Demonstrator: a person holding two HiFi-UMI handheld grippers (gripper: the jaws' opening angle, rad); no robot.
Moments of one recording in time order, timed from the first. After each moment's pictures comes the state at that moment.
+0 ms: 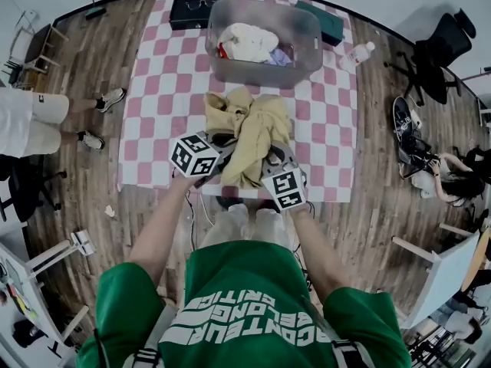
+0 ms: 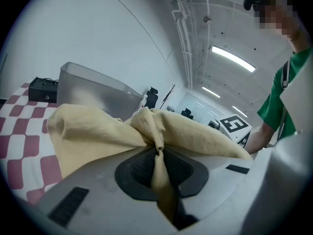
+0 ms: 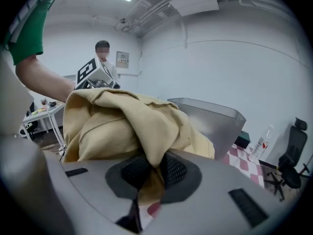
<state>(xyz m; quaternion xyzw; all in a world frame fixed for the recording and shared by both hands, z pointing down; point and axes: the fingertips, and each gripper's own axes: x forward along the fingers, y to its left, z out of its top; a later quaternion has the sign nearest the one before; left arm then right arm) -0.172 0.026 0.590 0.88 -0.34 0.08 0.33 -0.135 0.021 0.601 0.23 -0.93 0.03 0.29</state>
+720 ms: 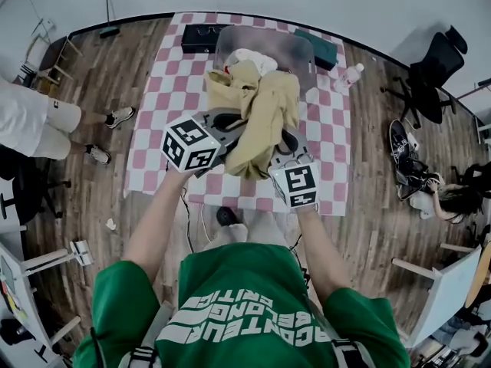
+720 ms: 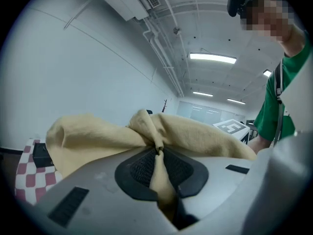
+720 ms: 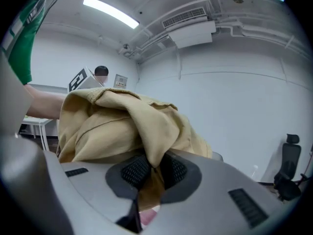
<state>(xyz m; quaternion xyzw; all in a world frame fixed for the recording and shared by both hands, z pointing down) -0.179 0.000 0.405 0.91 -0.37 0.05 0.17 -0.150 -0.009 0.426 0.27 -0.95 -0.04 0.16</state>
